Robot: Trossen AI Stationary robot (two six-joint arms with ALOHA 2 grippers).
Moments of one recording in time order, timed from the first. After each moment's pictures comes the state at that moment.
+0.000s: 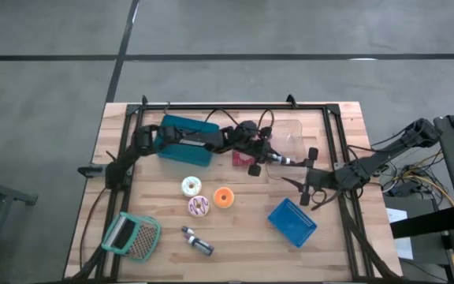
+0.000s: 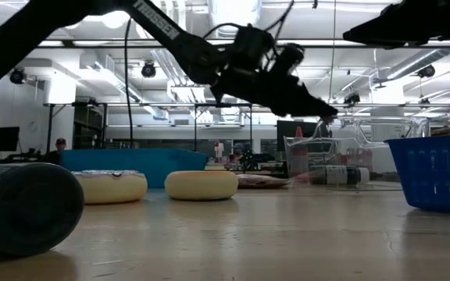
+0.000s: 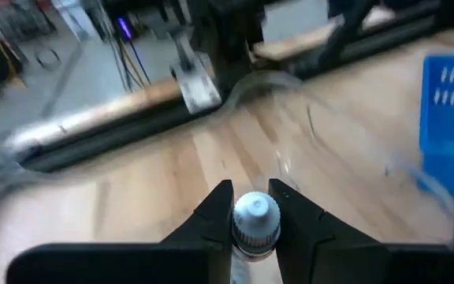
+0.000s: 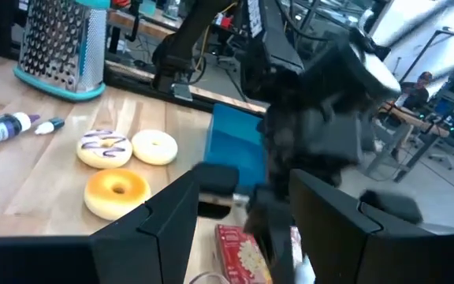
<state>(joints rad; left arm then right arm) 0.21 2.25 1.58 0.26 0.41 0.42 0.50 0.75 0.33 0.26 0.74 -0.22</state>
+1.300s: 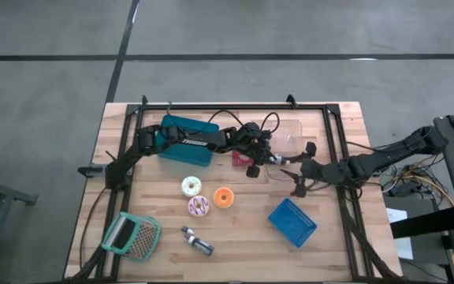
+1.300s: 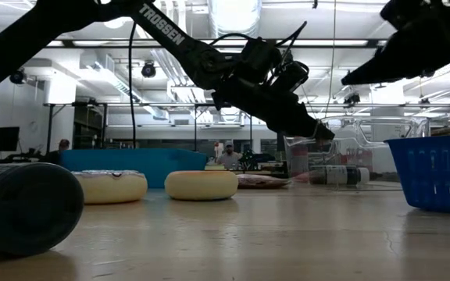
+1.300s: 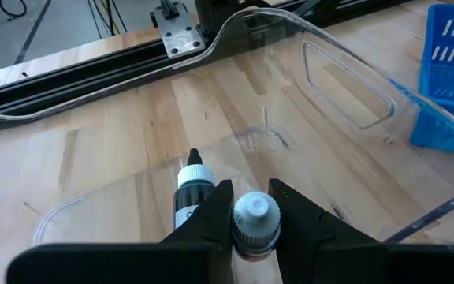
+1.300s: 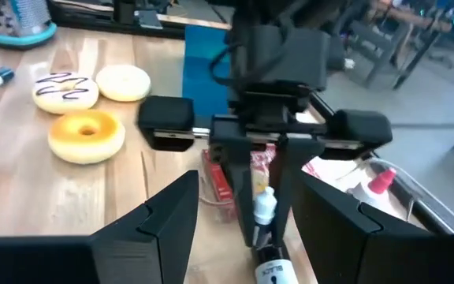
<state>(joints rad) 0.22 2.29 1.61 0.13 0.41 0.42 0.31 0.74 0.33 -0.01 0.65 0.08</state>
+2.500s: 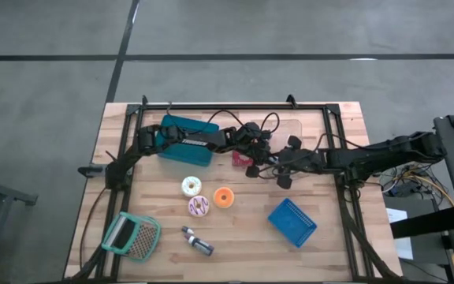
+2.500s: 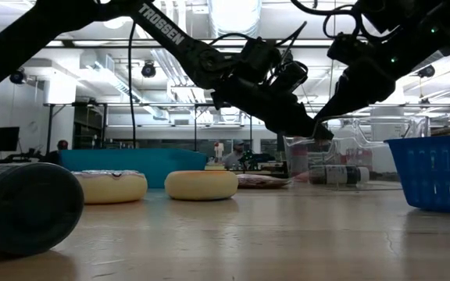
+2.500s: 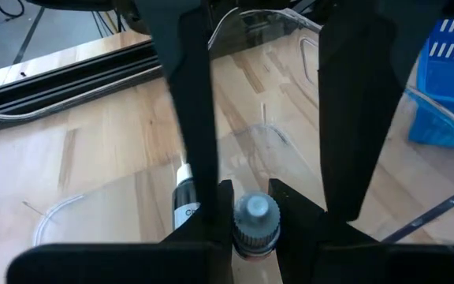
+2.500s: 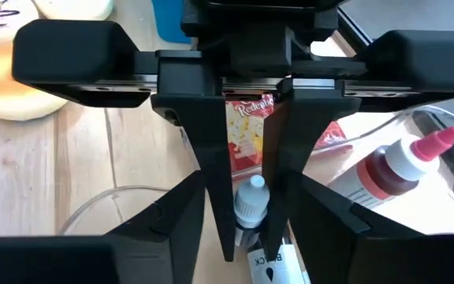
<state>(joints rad) 0.22 2.29 1.61 0.13 0.41 0.43 0.02 1.10 0.49 -0.05 0.36 0.10</state>
